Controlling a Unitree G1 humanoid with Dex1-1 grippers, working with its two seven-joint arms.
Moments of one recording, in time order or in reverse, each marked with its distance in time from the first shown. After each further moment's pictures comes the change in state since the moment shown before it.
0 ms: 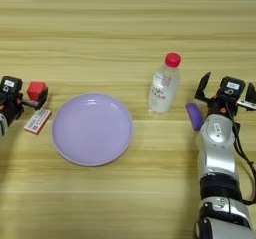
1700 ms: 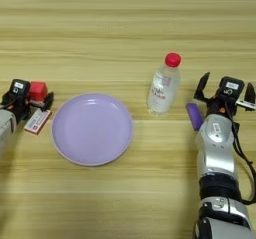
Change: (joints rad) left arm -0.186 -0.004 -0.001 0.477 0.010 -0.224 0.012; right arm 0.000 0.003 0.003 -0.002 0.000 0.002 -0.002
